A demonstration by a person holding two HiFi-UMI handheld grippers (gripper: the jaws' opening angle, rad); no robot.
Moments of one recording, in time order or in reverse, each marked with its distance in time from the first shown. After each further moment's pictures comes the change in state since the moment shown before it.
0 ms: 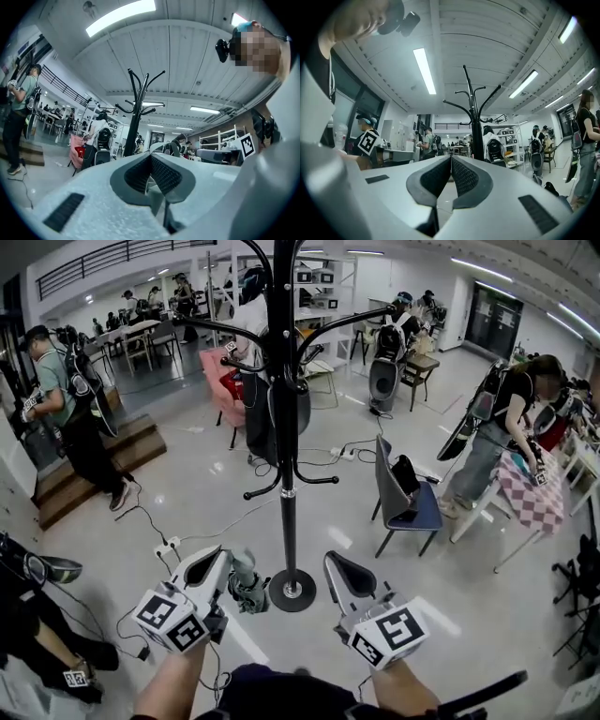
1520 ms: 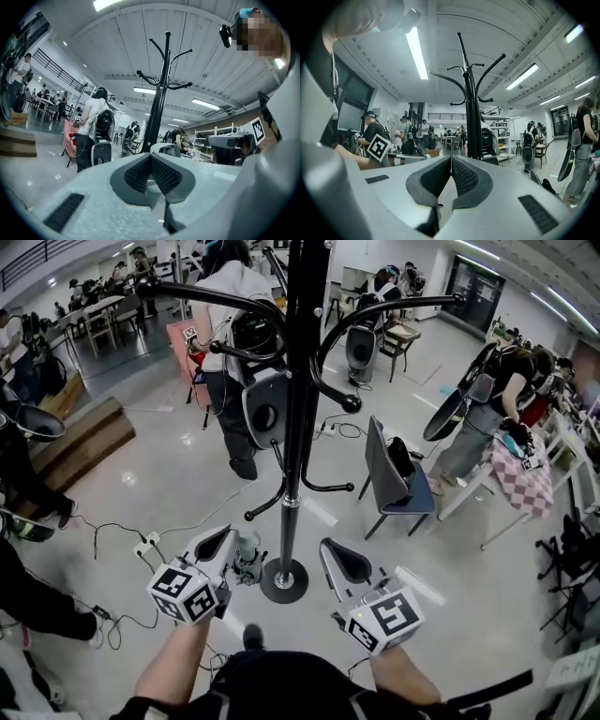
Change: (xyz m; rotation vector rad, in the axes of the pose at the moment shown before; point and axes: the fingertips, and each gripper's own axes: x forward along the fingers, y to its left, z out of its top) left arm 0.115 0.142 -0.053 -0.039 0.140 -0.095; right arm 0.133 -0.038 -0.041 0.001 0.135 -0.099
